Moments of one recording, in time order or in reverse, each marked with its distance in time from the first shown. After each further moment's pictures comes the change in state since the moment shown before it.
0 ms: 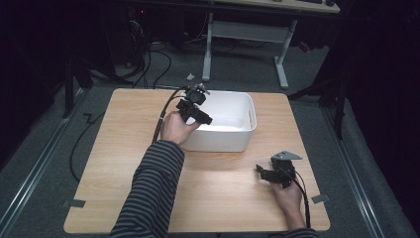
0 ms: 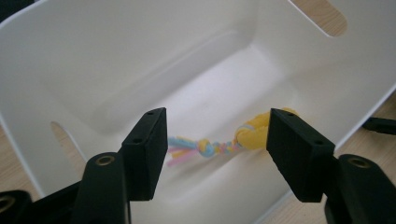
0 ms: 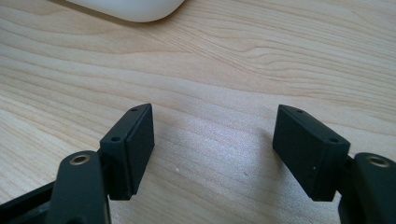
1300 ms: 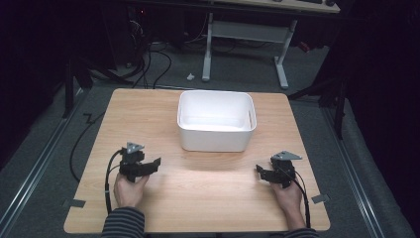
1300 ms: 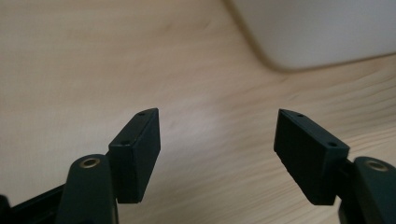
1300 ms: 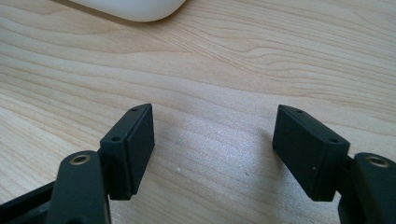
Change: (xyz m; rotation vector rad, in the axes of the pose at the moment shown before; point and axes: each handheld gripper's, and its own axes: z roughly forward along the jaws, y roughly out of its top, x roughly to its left) left arm 0.049 -0.251 0.007 -0.202 0.219 -0.358; right arm 0.000 0.000 0.000 0.000 0.002 -0.002
